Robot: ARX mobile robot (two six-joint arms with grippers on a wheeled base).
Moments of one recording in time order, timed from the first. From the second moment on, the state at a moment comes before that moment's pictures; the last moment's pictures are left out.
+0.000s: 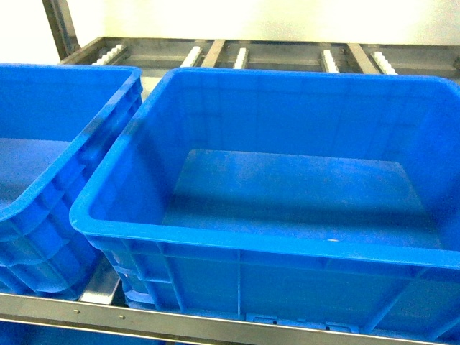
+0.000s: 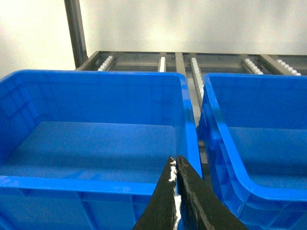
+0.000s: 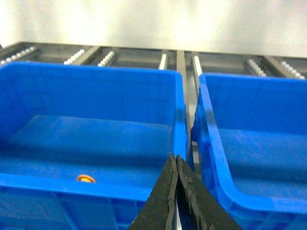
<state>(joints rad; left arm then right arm) 0.00 0.23 0.01 0.23 0.00 -0.01 0.01 0.00 0.01 0.02 0.00 0.00</state>
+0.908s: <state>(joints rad) 0.00 0.01 0.01 0.00 0.00 -0.01 0.01 0.00 0.01 0.00 0.00 0.00</state>
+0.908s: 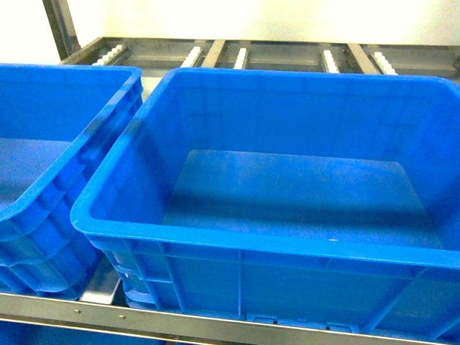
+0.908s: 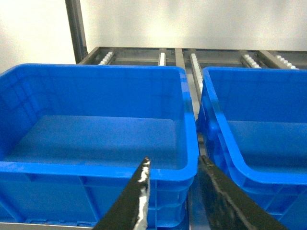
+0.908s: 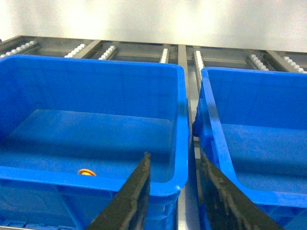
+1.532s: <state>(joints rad) 0.00 0.01 0.01 0.00 0.00 -0.01 0.01 0.00 0.01 0.00 0.00 0.00</state>
